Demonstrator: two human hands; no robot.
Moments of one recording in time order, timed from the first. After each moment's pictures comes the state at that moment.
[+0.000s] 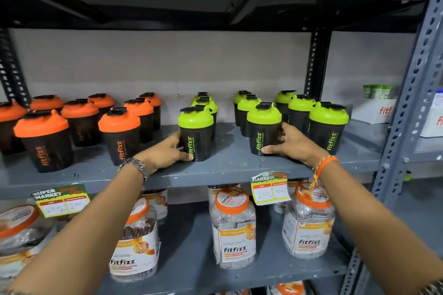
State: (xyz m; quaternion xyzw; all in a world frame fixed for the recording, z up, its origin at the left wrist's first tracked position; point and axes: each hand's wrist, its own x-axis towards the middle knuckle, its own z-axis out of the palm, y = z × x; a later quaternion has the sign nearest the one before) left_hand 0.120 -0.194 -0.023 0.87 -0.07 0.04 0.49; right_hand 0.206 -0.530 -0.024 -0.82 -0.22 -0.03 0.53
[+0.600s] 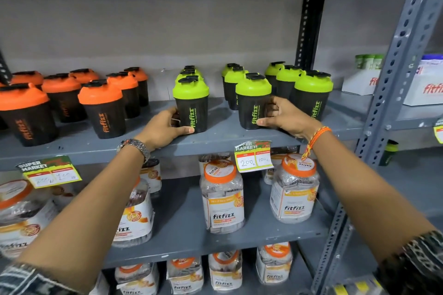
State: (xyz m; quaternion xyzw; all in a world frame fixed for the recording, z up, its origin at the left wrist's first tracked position) left_hand 0.122 -0.217 -0.040 0.91 -0.07 0.14 0.39; right_hand 0.196 -0.553 -0.033 -0.78 -0.24 0.00 0.57
